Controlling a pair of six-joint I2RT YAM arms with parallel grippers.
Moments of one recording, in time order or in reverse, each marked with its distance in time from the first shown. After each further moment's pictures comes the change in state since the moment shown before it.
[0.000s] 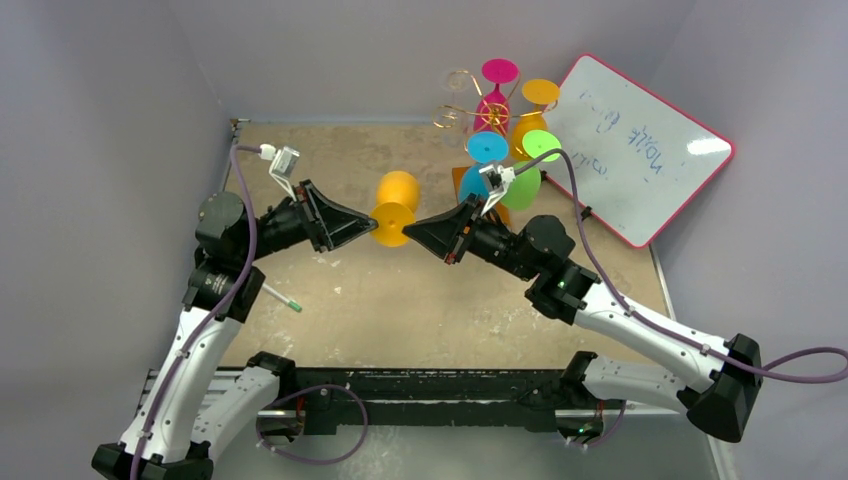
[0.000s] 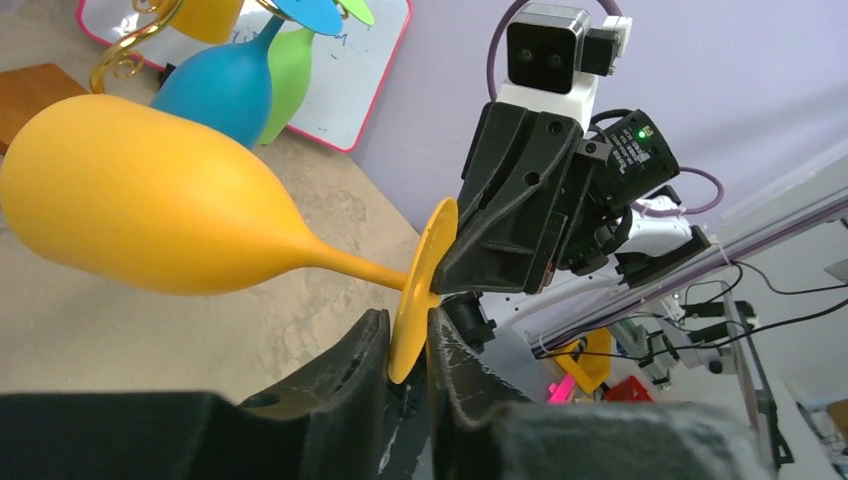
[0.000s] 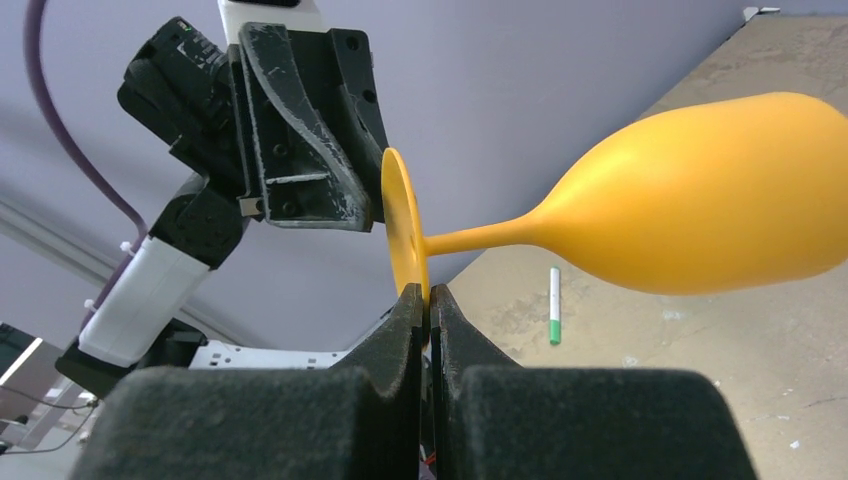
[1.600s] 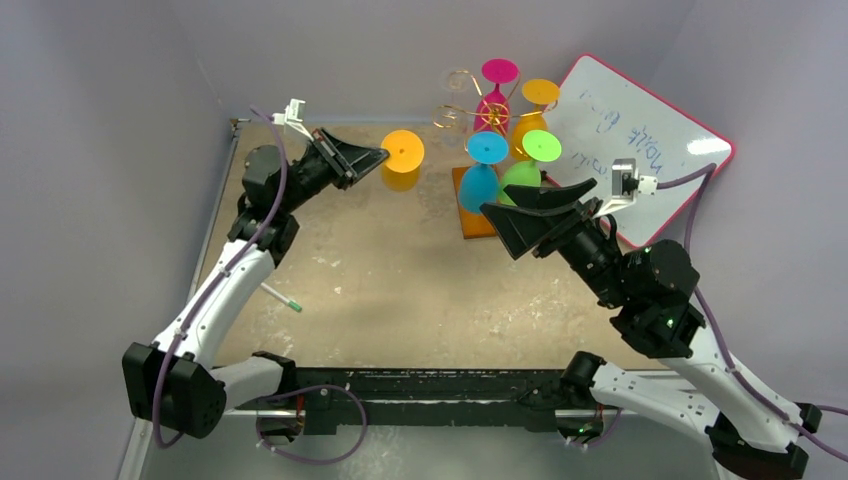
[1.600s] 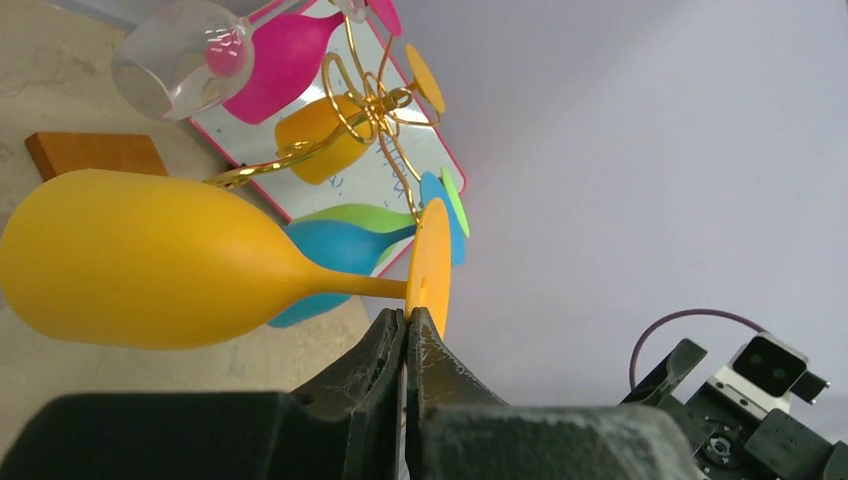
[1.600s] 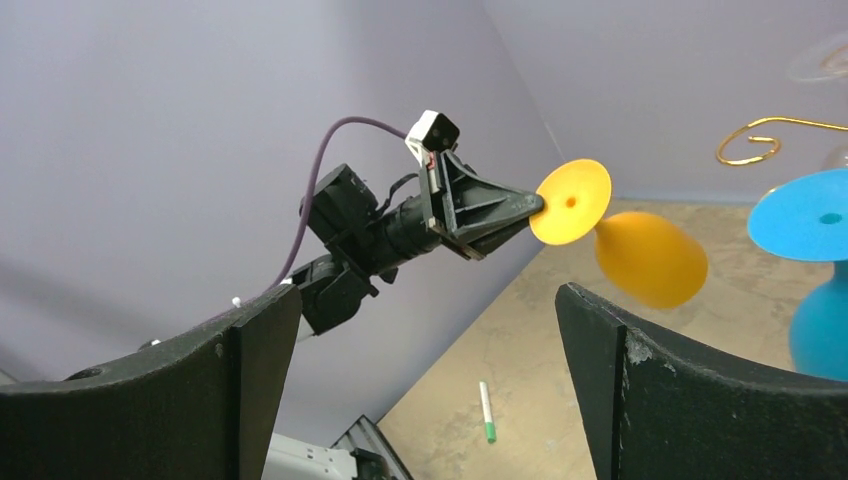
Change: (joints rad) left arm -0.003 0.359 0.051 0.306 -0.331 -0.323; right arm 0.000 -0.344 0.184 -0.375 0.333 -0.132
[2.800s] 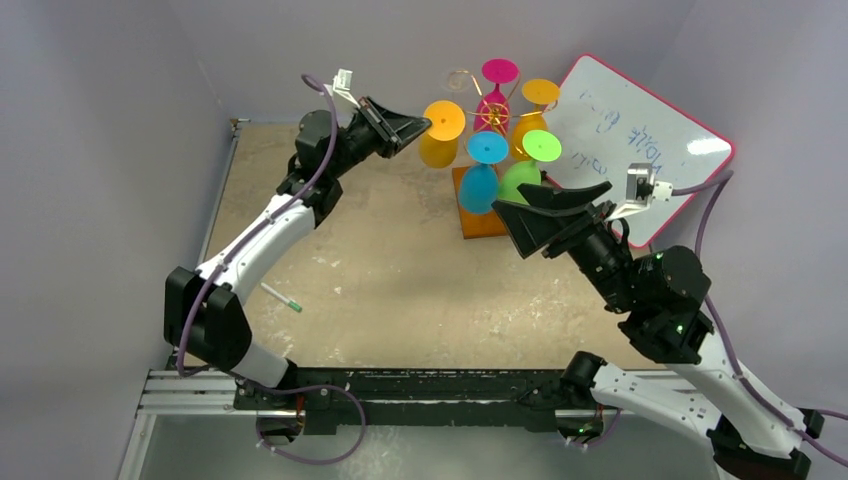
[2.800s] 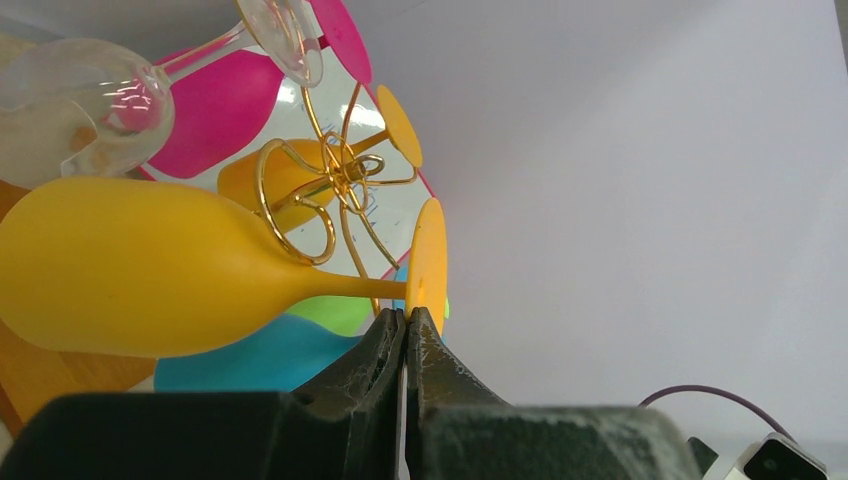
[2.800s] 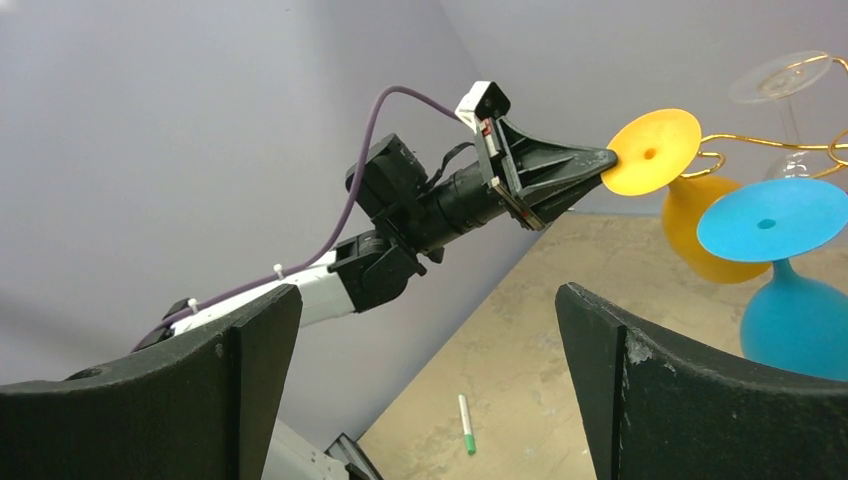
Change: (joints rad) left arm -0.148 0.349 0.274 0.104 -0.130 -0.063; right arm 0.000 -0.037 0.000 -0.029 0.069 -0.035
